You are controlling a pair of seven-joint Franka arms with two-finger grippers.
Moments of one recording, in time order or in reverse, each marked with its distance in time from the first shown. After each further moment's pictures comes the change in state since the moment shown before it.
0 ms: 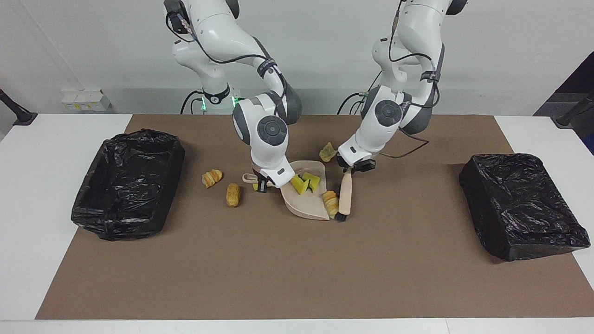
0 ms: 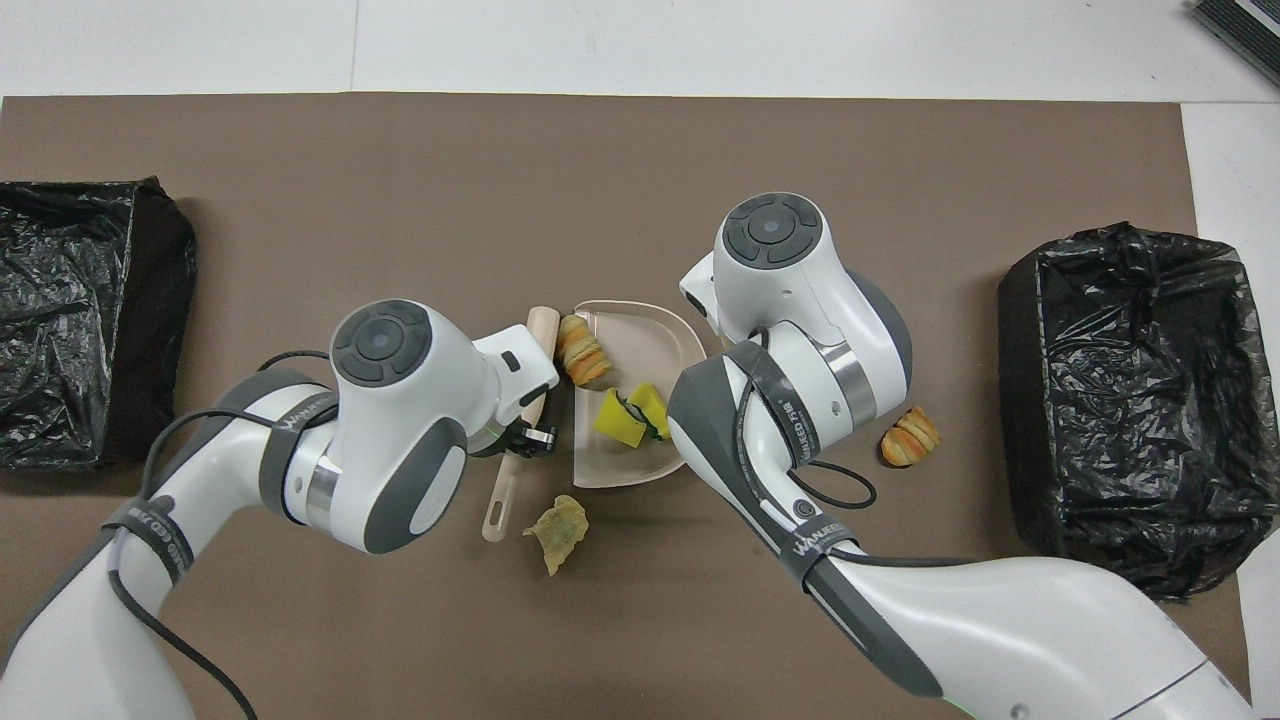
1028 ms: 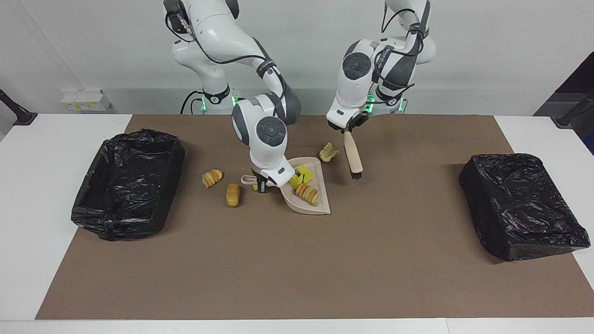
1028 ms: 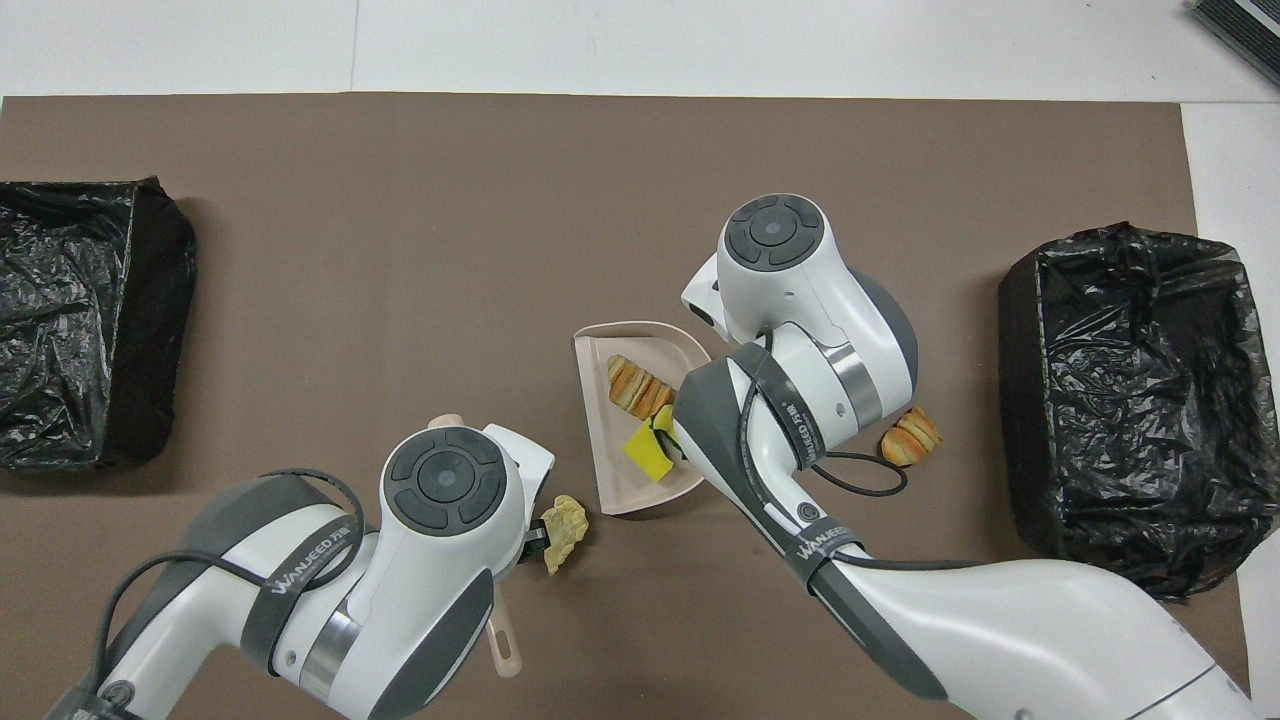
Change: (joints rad) left arm -0.005 -0.304 -0.061 -0.135 -0.004 -0.320 -0.618; right arm -0.003 -0.013 -0.003 -0.010 -0.045 -0.023 -0.157
